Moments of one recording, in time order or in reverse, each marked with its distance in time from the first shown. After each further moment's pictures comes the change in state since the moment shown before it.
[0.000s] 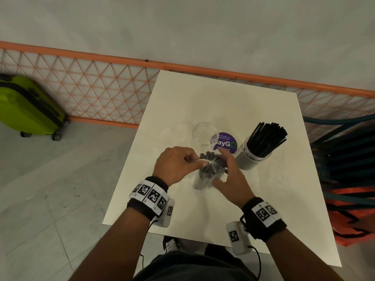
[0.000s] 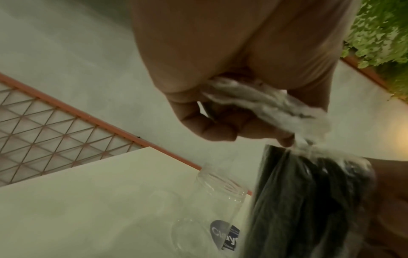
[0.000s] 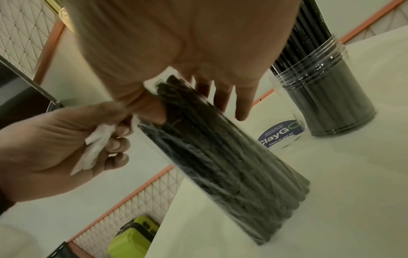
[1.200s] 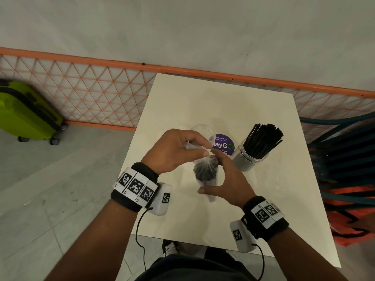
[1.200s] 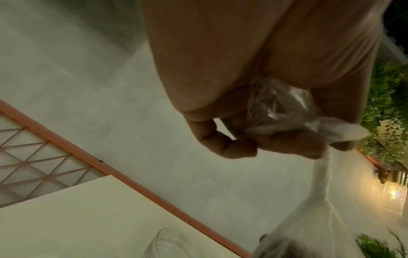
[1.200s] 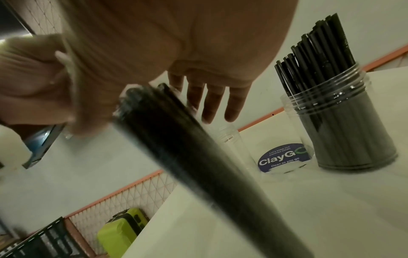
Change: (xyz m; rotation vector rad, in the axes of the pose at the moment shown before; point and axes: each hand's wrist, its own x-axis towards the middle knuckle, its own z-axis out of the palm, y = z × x) left_hand 0.001 0.054 -0.046 -0.256 -0.170 0.256; right_hand 0.001 -0.018 -0.015 -0.140 -0.076 -0.003
